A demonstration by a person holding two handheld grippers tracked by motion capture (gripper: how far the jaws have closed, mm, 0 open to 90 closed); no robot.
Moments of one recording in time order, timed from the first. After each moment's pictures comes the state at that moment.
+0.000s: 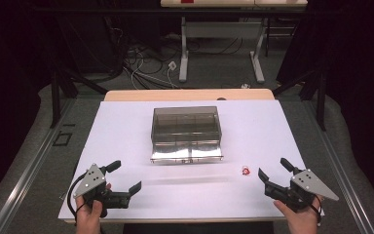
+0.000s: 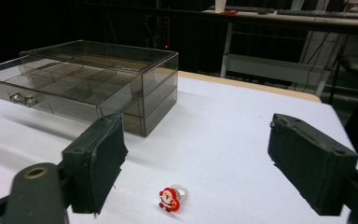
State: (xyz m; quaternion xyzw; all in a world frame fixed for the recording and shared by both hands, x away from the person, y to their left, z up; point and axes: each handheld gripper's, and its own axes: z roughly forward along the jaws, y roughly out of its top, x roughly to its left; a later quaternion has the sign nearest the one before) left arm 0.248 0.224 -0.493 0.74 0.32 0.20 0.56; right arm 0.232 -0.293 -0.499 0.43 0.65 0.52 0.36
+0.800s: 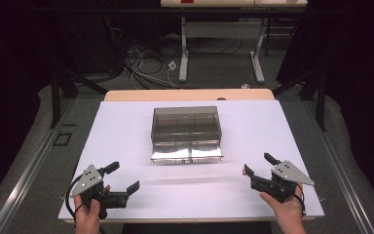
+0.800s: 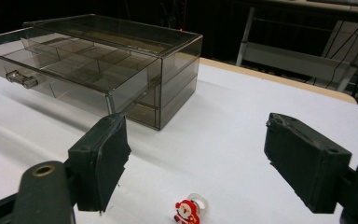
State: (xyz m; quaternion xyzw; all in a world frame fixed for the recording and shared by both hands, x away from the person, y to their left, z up) left arm 0.249 0.233 -0.500 0.72 0.35 0.18 0.57; right arm 0.264 -0.266 -0.510 0.40 0.69 0.50 0.34
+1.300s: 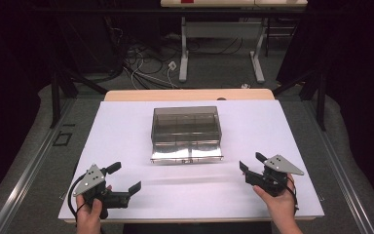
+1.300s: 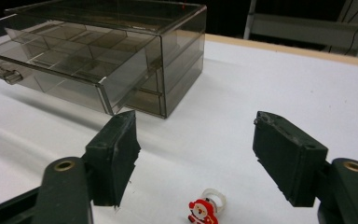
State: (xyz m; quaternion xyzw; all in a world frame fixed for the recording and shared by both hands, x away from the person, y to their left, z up) left arm 0.250 0.230 -0.502 0.73 0.34 0.18 0.56; right arm 0.285 -0.256 -0.521 0.45 0.69 0.49 0.30
